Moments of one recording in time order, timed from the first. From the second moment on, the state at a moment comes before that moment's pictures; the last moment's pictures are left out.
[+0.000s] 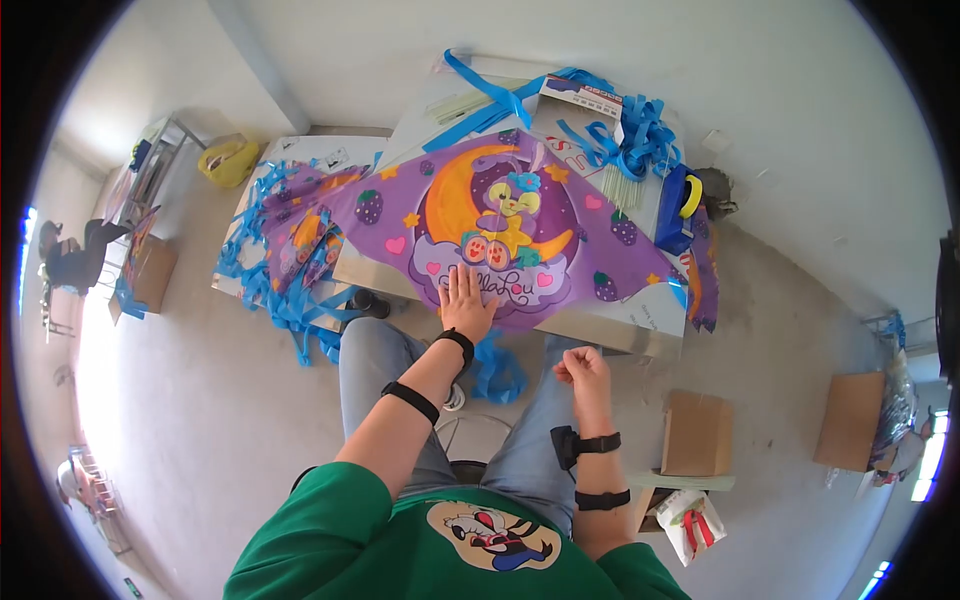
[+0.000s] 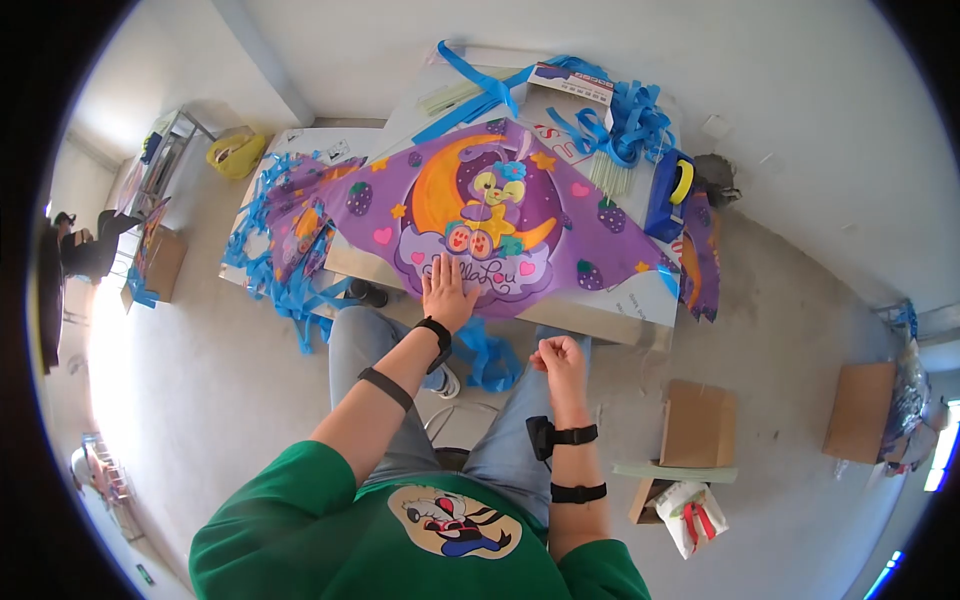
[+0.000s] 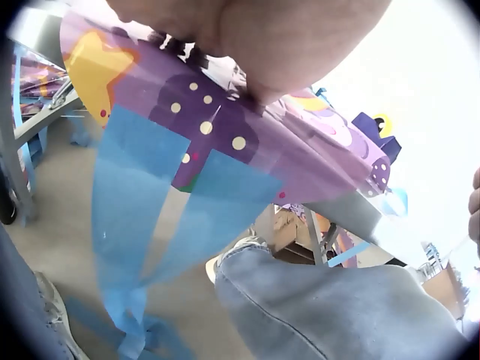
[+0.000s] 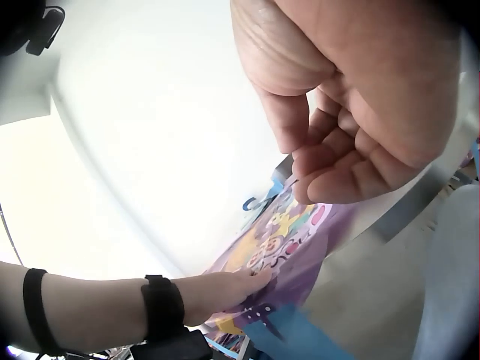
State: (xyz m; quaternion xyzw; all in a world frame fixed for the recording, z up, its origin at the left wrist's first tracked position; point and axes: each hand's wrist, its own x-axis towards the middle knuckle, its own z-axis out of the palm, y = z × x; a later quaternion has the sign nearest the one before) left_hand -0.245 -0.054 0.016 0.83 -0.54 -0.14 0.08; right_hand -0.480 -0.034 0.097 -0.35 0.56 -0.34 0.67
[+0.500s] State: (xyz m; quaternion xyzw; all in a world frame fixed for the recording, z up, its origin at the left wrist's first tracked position) left_hand -0.239 -0.078 0.026 0.85 -0.48 -0.09 0.18; right_hand -0.514 -0.009 0.128 -0.35 0.55 -0.40 0.64
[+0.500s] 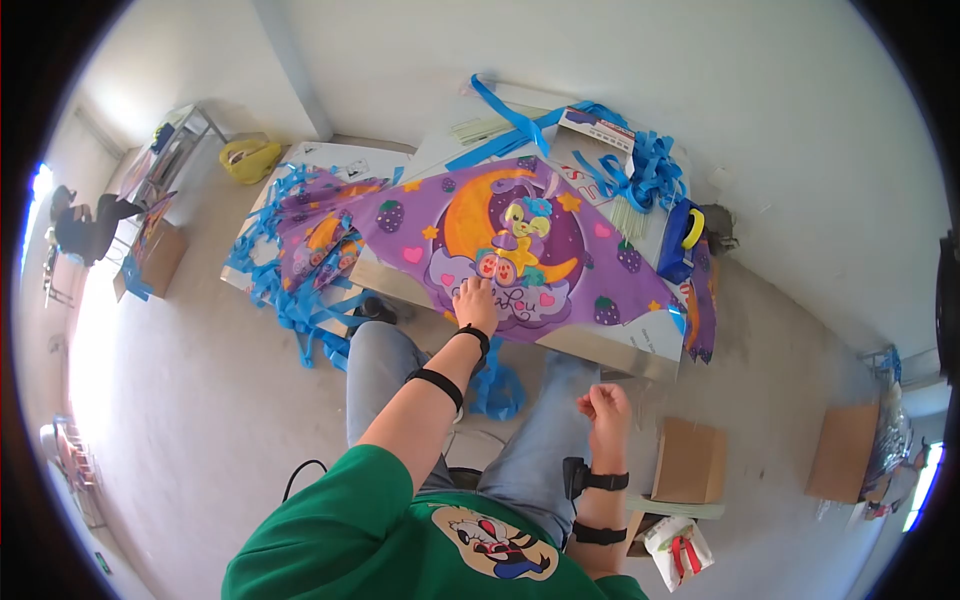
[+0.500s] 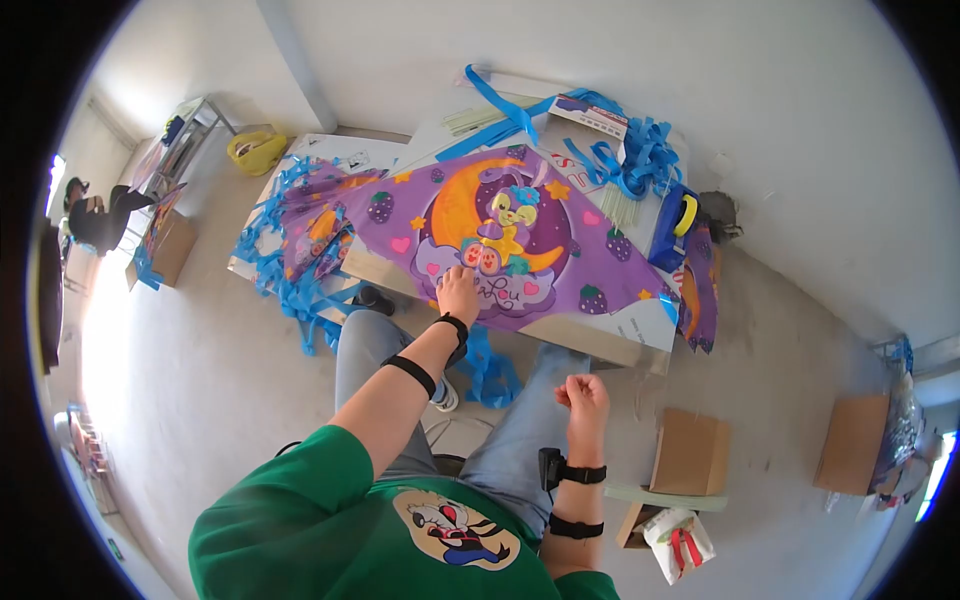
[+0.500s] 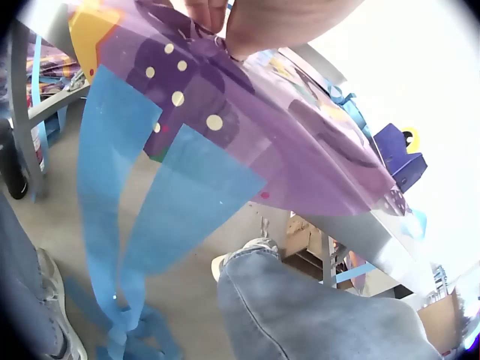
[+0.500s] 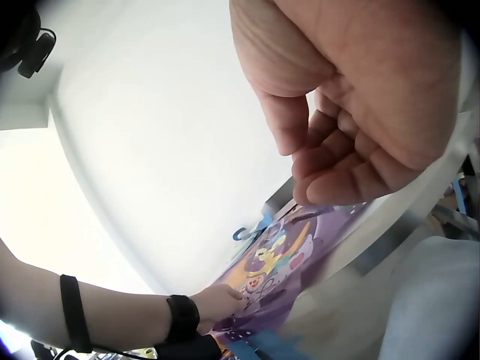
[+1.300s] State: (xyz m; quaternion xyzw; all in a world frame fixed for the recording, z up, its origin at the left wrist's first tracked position) left_hand -0.231 -0.066 0.030 0.82 -0.53 -0.19 0.07; right_hand -0.545 0.025 0.114 -0.32 0.56 -0.41 0.64
